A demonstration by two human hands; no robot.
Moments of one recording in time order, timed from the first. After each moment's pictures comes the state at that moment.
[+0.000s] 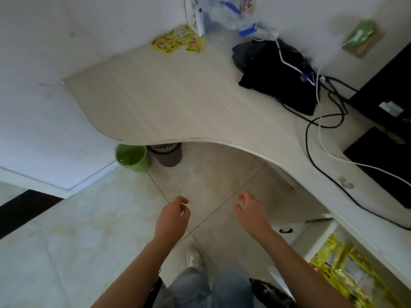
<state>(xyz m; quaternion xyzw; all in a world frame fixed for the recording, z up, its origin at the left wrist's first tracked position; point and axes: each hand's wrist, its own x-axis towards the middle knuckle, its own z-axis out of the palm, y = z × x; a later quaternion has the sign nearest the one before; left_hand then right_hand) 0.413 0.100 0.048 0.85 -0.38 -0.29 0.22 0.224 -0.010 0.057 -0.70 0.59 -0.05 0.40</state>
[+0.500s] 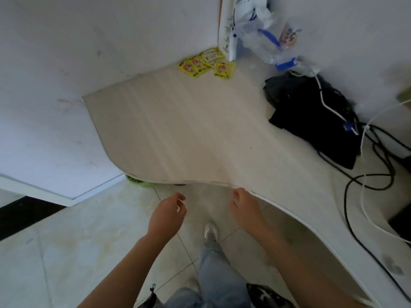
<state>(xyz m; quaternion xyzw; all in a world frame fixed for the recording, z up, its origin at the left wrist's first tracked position) 0.541 -0.005 0.050 0.86 -0.37 -0.26 0.23 0.365 -0.139 0.059 -0.76 0.53 -0.03 0.37</state>
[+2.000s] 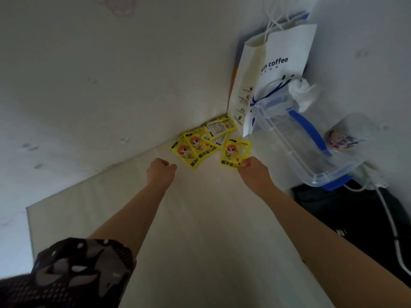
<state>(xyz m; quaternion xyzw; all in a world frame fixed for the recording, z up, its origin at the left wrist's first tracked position) 0.864 -0.478 0.061 0.88 -0.08 -0.31 0.34 0.657 -0.616 0.076 -0.71 0.58 -0.03 0.39</state>
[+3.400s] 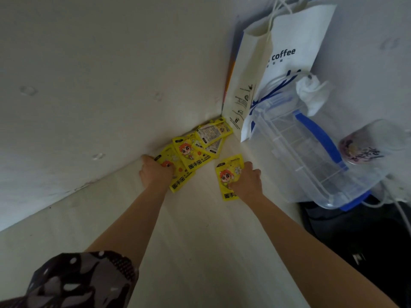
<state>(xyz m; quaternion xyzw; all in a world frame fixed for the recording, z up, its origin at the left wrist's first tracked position) 0.885 -0.547 0.015 0.91 -0.06 -0.25 0.31 0.690 -0.642 0.031 -0.68 0.64 0.04 0.35</state>
